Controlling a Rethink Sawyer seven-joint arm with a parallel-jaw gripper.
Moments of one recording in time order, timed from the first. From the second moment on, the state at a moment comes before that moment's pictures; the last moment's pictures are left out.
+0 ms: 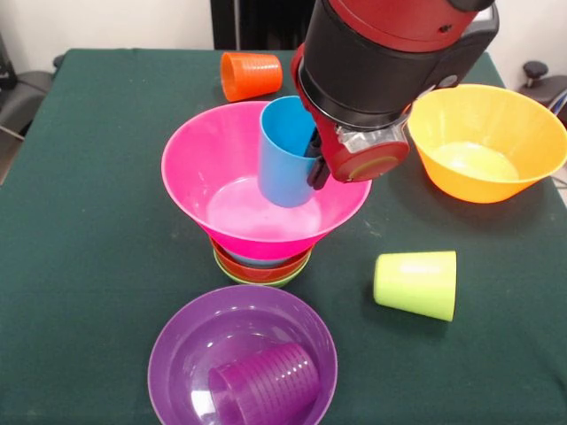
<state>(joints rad) -0.05 0.06 -0.89 0.42 0.68 1.44 2.67</state>
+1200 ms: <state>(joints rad) -0.05 0.05 -0.86 0.47 0.67 1.38 2.67</state>
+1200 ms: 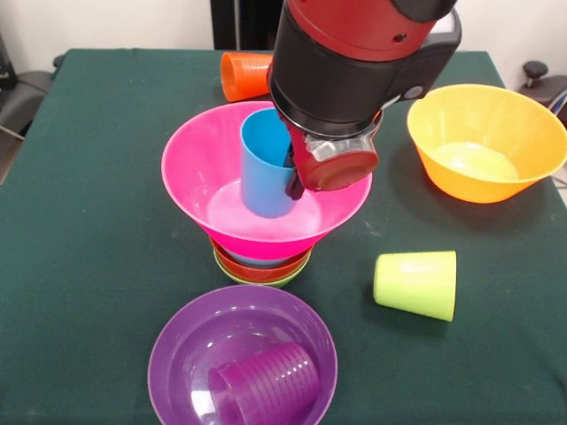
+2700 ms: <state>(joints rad) -0.04 0.05 -0.83 0.58 0.67 1.30 2.67</state>
